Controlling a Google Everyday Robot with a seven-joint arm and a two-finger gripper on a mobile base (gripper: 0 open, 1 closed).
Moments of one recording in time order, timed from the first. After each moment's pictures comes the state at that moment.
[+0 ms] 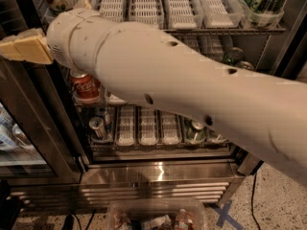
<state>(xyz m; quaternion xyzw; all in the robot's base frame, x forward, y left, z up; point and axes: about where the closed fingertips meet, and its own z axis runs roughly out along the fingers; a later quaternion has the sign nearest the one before) 0.523 0.188 1.064 -0.34 0.64 0.22 0.66</state>
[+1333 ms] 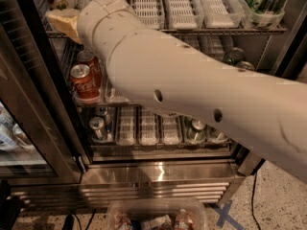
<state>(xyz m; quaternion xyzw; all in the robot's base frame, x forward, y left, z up) 0.567 0.125 1.086 -0.28 0.61 0.09 0.73</state>
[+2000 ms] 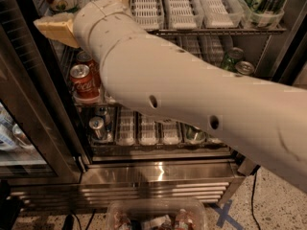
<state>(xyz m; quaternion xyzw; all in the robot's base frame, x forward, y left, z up) 0.560 0.128 1.085 -0.27 0.62 0.09 0.73</state>
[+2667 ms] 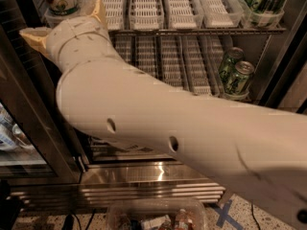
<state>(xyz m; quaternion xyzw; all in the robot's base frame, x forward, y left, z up) 0.540 0.158 1.066 -0.25 0.63 0.08 0.73</state>
